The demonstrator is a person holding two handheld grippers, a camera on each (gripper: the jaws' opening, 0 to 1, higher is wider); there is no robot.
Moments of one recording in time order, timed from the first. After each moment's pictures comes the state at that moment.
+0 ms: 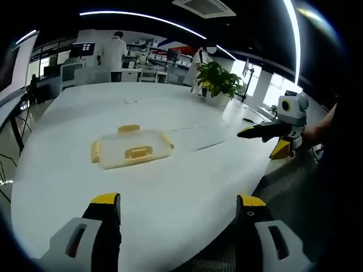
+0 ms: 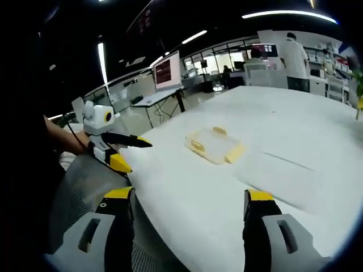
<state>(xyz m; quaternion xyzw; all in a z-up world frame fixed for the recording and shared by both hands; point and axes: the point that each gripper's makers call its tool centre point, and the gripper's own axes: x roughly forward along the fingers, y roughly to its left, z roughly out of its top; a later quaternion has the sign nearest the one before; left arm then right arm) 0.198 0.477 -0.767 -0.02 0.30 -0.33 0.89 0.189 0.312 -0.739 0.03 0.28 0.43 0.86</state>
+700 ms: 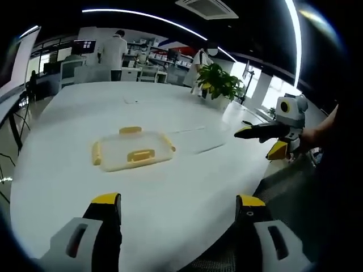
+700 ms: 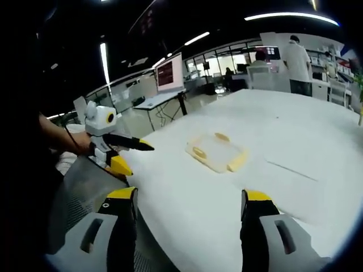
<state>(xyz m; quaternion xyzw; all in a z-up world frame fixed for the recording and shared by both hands) 0.206 0.482 -0.764 -0.02 0.31 -0.34 0.89 0.198 0.322 -0.732 0.02 0.27 0.44 0.86</state>
